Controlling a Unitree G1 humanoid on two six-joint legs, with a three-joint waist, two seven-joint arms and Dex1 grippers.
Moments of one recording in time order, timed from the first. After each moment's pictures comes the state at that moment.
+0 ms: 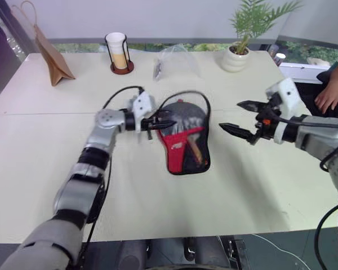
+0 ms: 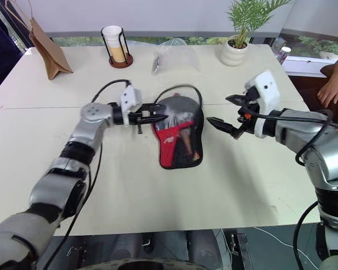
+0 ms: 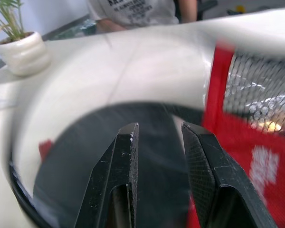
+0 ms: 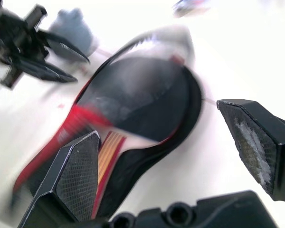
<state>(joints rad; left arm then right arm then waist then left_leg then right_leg) -0.99 0.25 -0.13 0.90 -0.11 -0.26 -1.15 -0.46 -0.92 -0.13 -0.38 0.61 0.85 0.60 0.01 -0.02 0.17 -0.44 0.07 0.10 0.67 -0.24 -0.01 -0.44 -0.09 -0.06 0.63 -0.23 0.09</state>
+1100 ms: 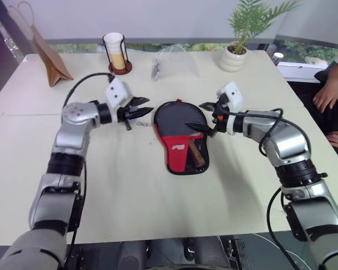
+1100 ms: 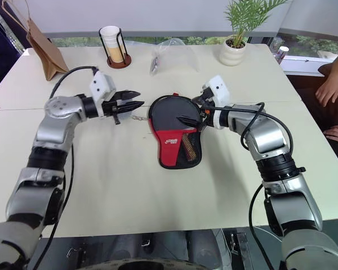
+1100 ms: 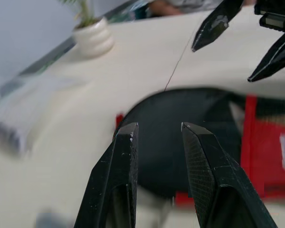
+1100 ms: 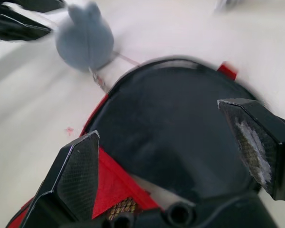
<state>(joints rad) -0.73 0.50 0.01 0.32 -0.16 0.14 -1.04 -0.73 -0.58 0.18 0.11 0.35 0.62 0.76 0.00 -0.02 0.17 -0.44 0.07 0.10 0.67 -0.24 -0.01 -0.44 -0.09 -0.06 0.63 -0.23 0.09</state>
